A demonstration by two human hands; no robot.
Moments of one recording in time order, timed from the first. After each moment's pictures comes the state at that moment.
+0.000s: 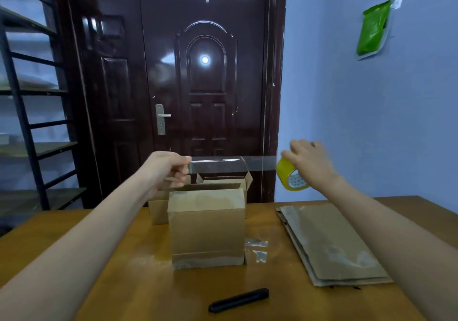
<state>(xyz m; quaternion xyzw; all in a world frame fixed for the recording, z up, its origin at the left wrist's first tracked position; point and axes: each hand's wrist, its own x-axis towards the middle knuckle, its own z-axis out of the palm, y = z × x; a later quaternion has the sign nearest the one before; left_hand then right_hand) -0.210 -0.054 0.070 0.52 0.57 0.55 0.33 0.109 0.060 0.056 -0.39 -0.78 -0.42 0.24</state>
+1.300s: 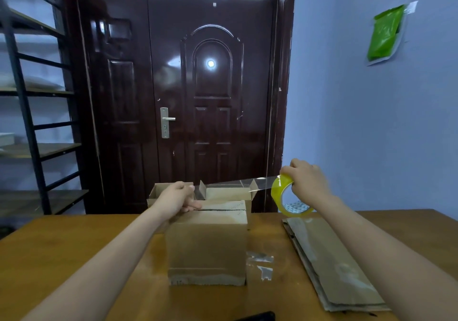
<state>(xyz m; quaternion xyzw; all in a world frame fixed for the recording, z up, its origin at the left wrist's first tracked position) -0.212 -0.008 0.012 0.49 0.63 0.51 0.32 0.080 0.079 0.039 -0.50 -0.81 -0.20 0.23</state>
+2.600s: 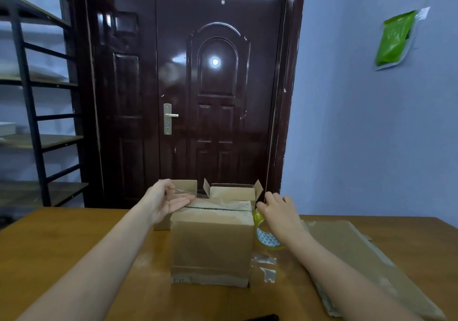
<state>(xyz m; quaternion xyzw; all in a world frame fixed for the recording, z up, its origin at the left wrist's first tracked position) -0.251 -0.004 0.002 0.26 0.48 0.66 0.52 0.017 0.050 -0.027 -0.47 -0.84 -0.25 0.10</state>
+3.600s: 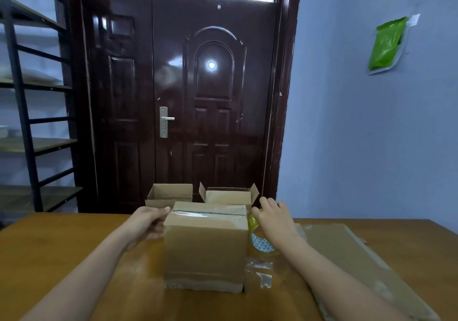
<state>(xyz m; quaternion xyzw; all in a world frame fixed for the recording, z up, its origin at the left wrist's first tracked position) -0.276 -0.021 -0.036 0.45 0.61 0.51 0.41 0.015 0.053 -0.029 -0.47 -0.84 -0.25 0.08</state>
